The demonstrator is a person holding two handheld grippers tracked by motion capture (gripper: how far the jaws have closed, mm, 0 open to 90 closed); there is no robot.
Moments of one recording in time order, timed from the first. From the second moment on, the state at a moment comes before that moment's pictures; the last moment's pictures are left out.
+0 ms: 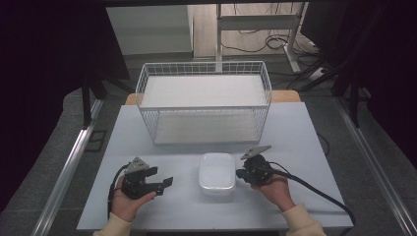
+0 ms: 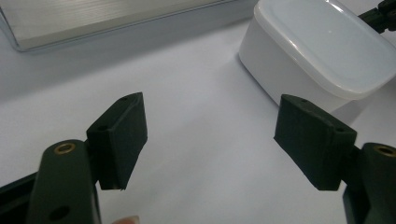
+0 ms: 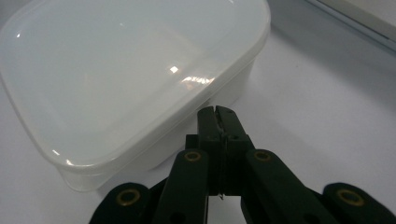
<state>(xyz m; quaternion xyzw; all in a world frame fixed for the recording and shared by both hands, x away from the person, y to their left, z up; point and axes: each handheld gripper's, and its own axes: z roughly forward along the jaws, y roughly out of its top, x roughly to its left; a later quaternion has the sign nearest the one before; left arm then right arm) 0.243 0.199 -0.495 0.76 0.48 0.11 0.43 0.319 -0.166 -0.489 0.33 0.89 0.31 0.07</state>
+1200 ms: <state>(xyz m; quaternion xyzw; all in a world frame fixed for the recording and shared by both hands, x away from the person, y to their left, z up) 0.238 0.196 -0.483 0.75 0.47 0.12 0.45 0.276 -0.182 -0.458 0.37 0.82 0.41 0.13</state>
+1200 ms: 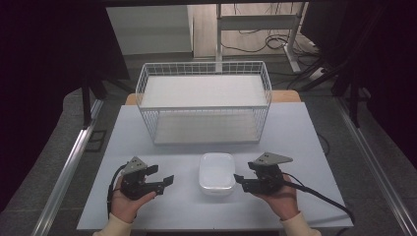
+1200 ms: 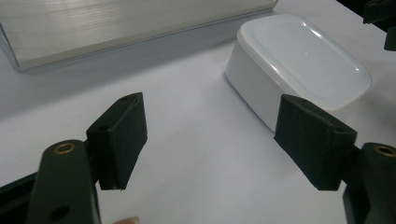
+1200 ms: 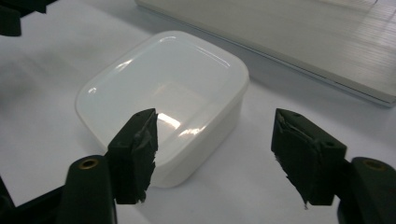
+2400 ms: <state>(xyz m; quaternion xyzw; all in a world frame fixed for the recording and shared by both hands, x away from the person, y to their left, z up) 0.305 0.141 -0.490 0.74 0.49 -0.07 0.46 0.316 -0.169 -0.476 0.44 0.79 0.43 0.01</state>
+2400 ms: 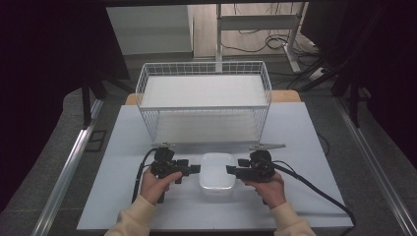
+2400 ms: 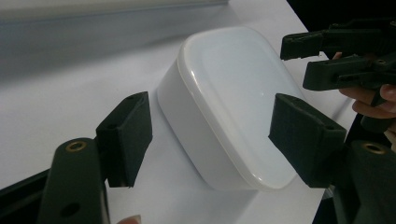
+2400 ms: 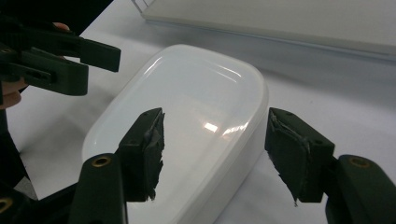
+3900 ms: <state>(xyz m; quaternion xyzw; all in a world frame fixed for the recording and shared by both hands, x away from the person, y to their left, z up) 0.298 0.137 -0.499 0.70 0.50 -0.14 0.49 0.309 -0.186 -0.477 0.48 0.75 0.44 -0.09</state>
